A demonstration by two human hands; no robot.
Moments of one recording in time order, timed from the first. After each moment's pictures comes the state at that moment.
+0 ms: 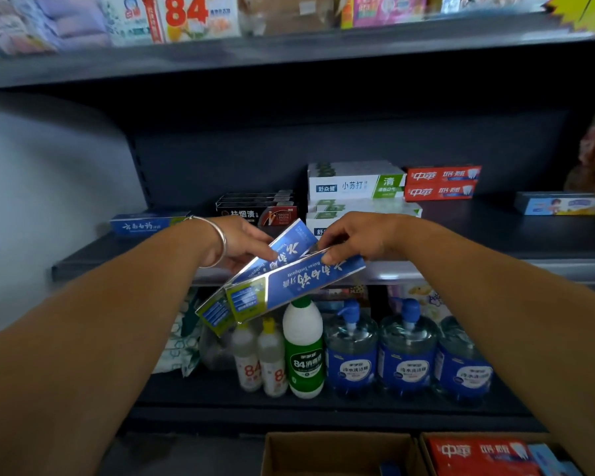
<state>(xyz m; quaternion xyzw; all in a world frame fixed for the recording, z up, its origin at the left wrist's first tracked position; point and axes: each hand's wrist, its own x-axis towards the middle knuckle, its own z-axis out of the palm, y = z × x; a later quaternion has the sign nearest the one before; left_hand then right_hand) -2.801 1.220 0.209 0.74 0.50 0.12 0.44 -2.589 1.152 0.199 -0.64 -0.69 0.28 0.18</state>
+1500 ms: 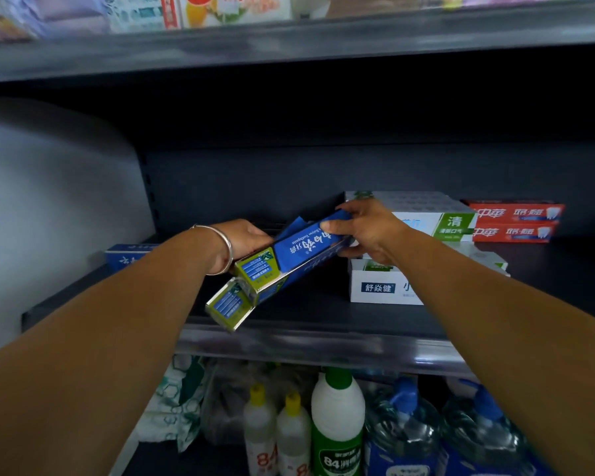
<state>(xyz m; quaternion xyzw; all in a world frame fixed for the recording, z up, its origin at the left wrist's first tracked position) -2.805 1.373 0.211 0.72 0.51 0.21 0.42 -2.610 1.306 0.214 -0.56 -0.52 0.37 0.52</state>
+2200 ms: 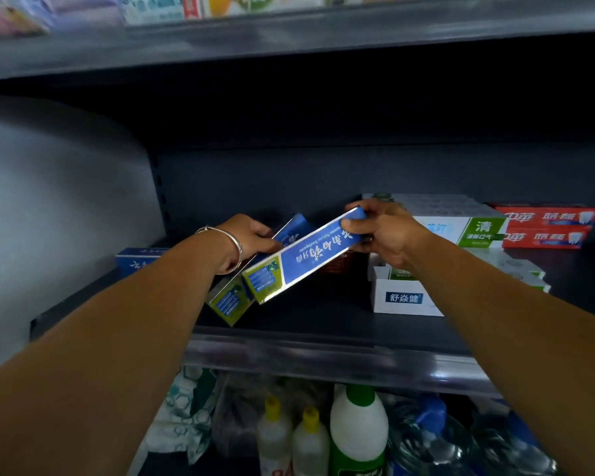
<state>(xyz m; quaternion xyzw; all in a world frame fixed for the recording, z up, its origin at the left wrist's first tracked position) -2.818 1.401 0.211 0.74 0.53 0.26 0.32 -2.608 1.338 0.206 -0.51 -0.47 0.42 0.59</state>
